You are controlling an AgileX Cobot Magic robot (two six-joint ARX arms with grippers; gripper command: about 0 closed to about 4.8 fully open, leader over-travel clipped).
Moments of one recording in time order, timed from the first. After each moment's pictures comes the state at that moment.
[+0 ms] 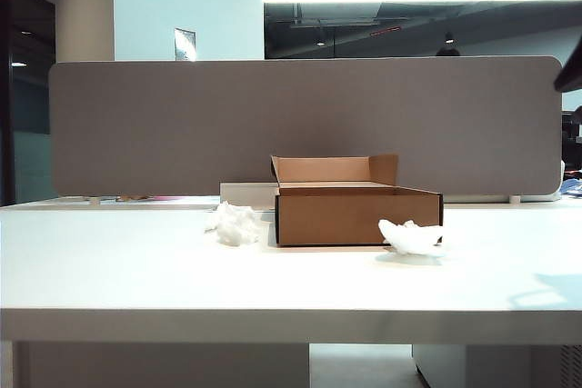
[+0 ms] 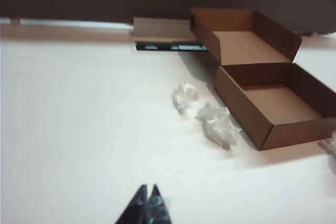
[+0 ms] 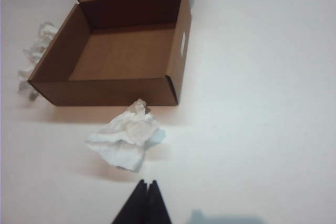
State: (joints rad) left arm 0.02 0.54 0.39 -0.02 0.30 -0.06; right arm 0.11 0.87 0.58 -0.16 -0.16 0.15
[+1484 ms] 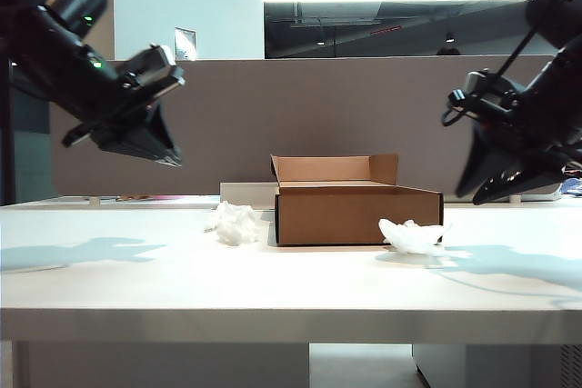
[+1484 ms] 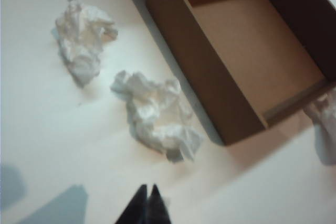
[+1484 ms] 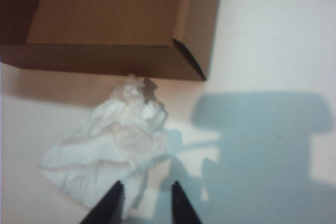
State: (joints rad) left arm -0.20 1.70 1.13 -0.11 0.41 -0.06; right arm 0.12 1.59 0.93 -0.17 -0.34 0.15
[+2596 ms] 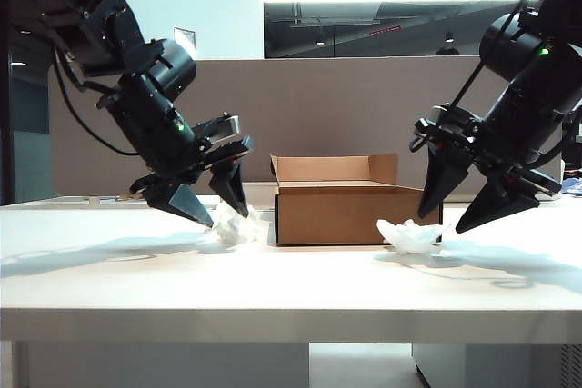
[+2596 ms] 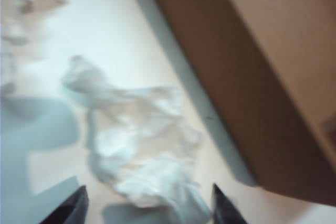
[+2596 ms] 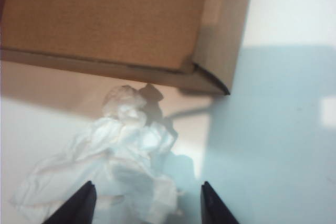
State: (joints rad) left arm -0.32 2.03 1.42 -0.24 0.29 -0.06; right arm 0.16 1.78 1.11 -0.30 -0.35 0.13
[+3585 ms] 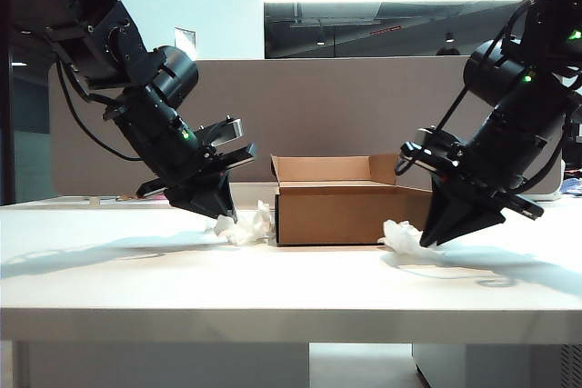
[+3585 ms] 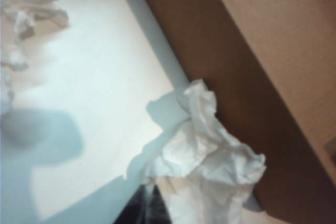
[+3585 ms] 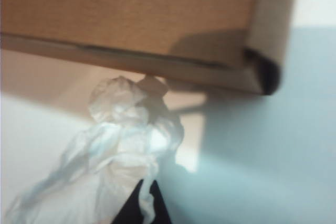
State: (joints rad) left arm -0.33 2.06 1.42 -0.16 0.29 -0.06; right arm 0.19 1.85 1.11 -0.26 -0.37 0.13
